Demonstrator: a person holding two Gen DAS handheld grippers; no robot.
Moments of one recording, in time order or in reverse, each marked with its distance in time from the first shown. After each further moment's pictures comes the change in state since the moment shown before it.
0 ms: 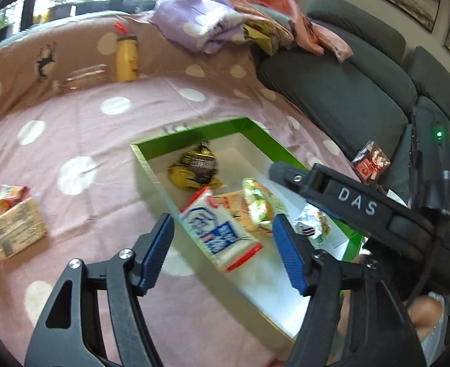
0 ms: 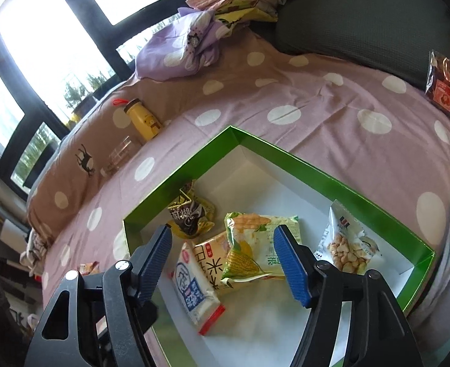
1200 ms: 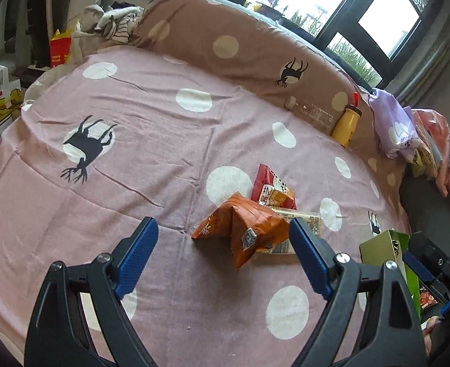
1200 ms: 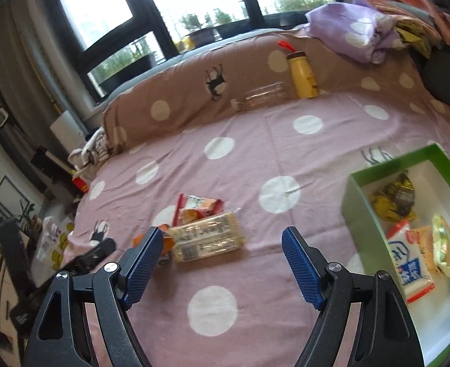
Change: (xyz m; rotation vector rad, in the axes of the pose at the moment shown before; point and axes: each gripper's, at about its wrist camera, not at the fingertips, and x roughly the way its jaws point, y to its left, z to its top) left arm -0.122 0.258 -0.062 -0.614 -0.160 0.394; right arm 0.024 0.233 -0.081 -0.469 0.204 0.317
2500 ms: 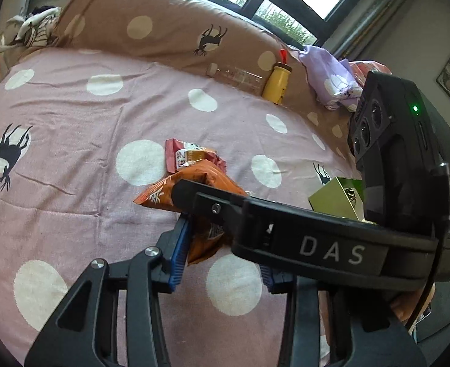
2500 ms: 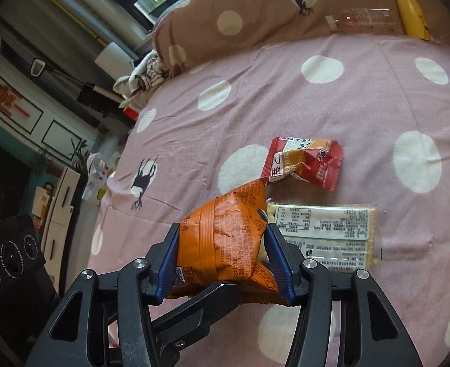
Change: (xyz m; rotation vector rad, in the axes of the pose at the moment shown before) left arm -0.004 -0.046 -0.029 0.224 0.086 -0.255; right arm 0.099 0.030 -0.010 -0.060 0.283 0.262
